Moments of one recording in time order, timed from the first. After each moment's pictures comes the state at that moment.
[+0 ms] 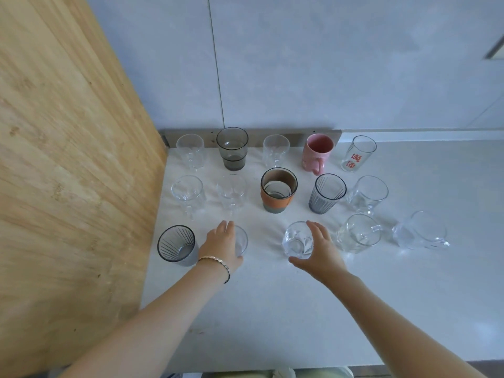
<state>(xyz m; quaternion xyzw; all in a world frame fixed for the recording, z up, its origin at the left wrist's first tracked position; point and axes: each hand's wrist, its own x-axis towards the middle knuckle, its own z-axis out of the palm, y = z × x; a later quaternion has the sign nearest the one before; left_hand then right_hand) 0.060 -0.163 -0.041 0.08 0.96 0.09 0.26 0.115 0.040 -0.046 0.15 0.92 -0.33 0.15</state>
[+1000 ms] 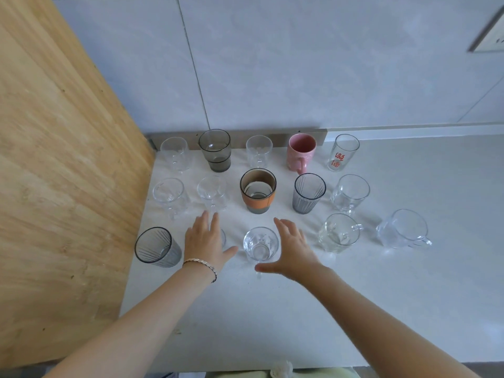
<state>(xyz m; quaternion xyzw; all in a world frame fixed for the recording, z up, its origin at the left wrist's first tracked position) 0.069 -0.133 -0.032 0.05 0.98 0.09 0.15 0.108 0.048 -0.035 0.06 0.93 -0.31 0.19</state>
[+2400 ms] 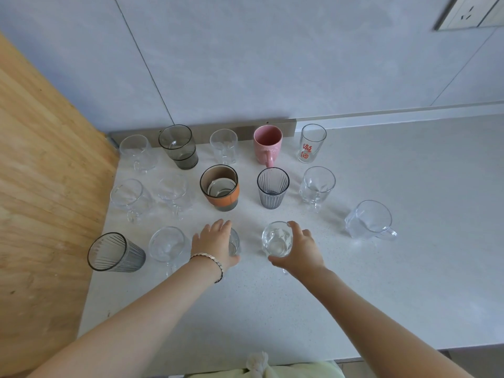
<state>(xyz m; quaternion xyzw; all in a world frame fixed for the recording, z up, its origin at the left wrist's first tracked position) 0.073 -0.043 -0.039 0.11 0.95 0.05 0.27 0.124 0.131 -0.054 0.20 0.90 -0.34 0.20</state>
